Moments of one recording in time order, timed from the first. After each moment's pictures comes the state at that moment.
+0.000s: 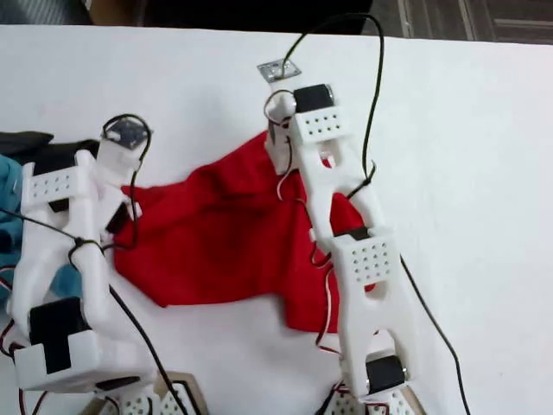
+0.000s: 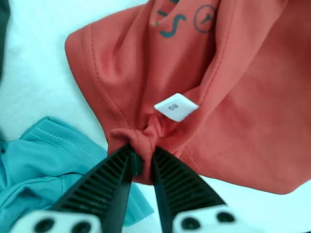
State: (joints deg) left arm -24.2 -2.2 23.1 73.5 -39.6; right arm -20.1 50.4 -56.5 97.3 8.0
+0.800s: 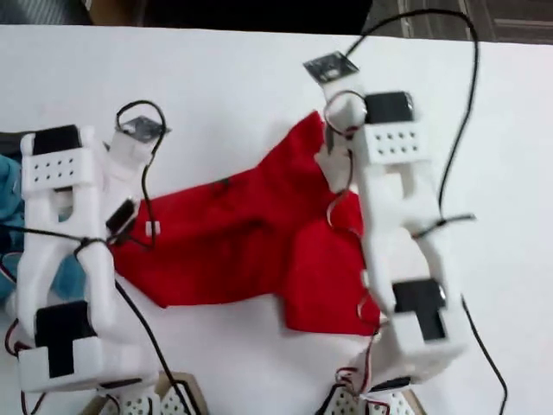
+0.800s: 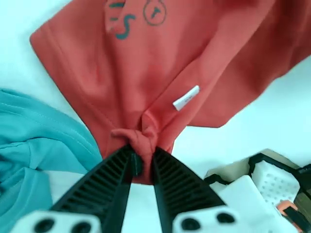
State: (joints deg) left arm -19.7 -4.2 9.9 100.5 -40.7; right arm -11.0 5.8 -13.5 97.4 19.7
